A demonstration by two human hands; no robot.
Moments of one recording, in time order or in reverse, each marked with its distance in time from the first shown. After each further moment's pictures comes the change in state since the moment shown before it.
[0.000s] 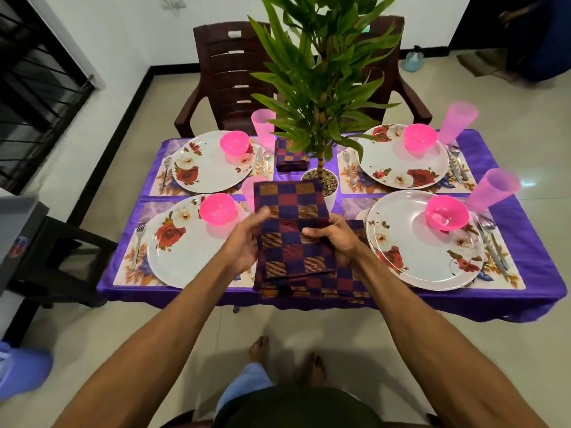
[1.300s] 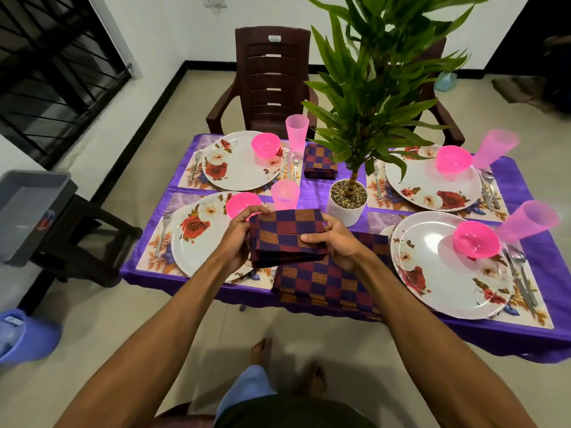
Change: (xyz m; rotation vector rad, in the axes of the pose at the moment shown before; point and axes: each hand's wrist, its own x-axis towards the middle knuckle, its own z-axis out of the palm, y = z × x) left_hand -0.011 0.021 -0.063 0.043 0.150 0.149; right_hand 0.025 -0.004 0.052 -0.197 -0.116 0.107
